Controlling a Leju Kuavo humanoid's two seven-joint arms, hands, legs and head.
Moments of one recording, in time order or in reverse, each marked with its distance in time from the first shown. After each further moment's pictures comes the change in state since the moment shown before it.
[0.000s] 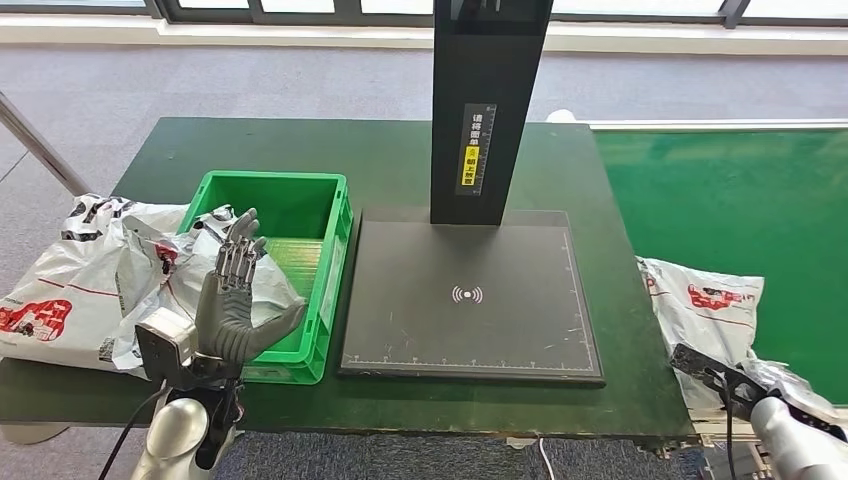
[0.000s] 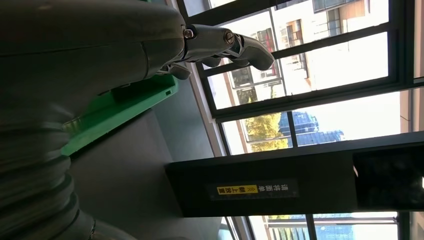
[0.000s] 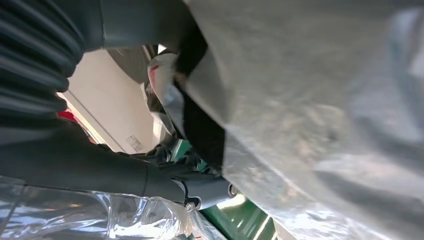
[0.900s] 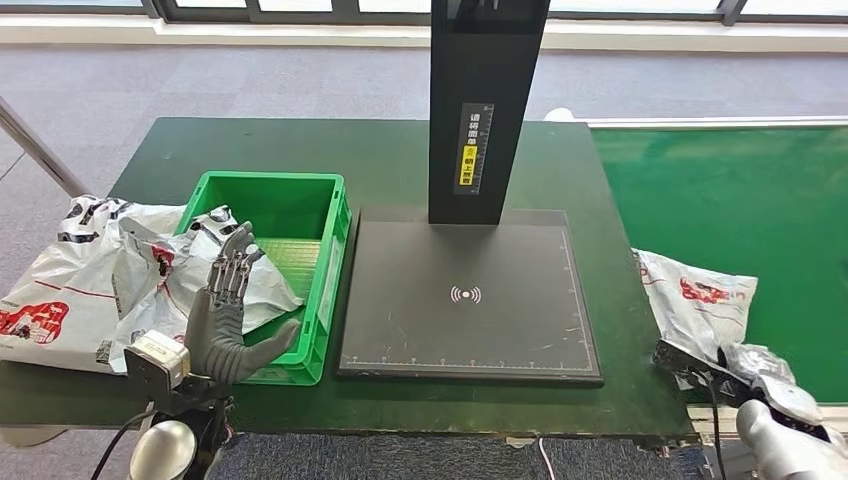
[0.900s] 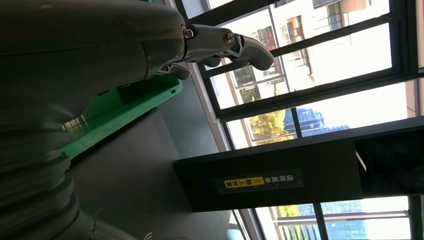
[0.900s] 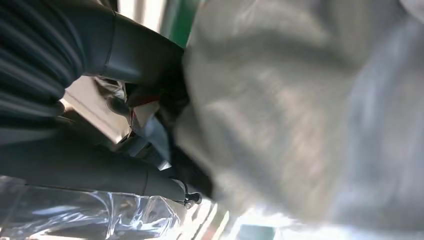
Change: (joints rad) left arm 0.085 -0.002 0.011 -0.104 -0.053 -0.035 0.023; right arm 0.043 0.032 0.001 -0.180 0.080 -0.192 -0.093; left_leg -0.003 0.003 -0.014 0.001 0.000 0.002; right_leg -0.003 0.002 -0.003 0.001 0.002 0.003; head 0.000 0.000
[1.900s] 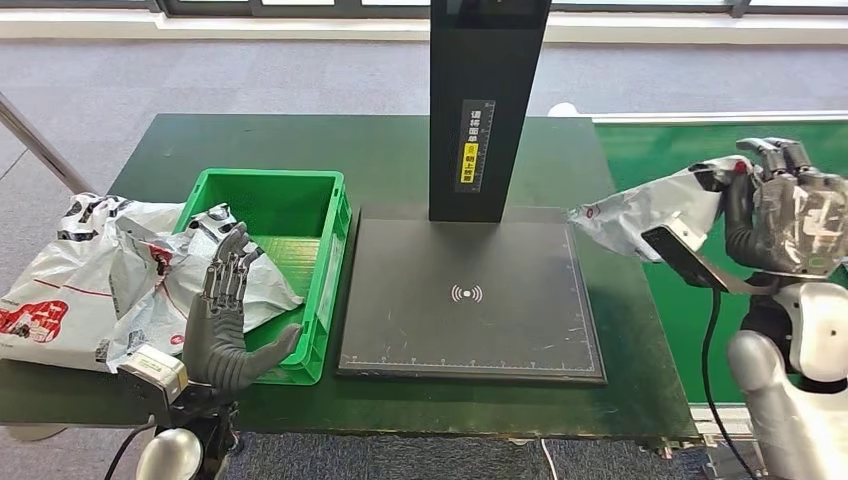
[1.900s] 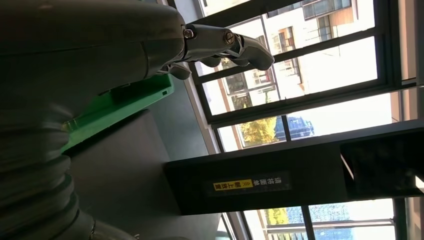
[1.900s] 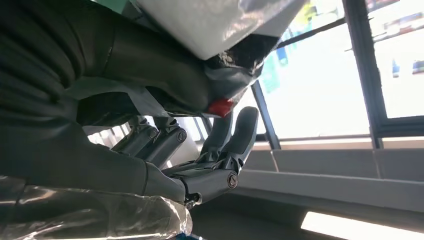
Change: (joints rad) left arm 0.019 -0.081 0.033 -0.019 -0.027 -0.005 -0.054; right arm 0.101 0.024 0.000 -1.036 -0.069 -0.329 -0.005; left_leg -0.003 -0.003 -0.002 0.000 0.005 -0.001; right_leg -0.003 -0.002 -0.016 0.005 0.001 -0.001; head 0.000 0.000
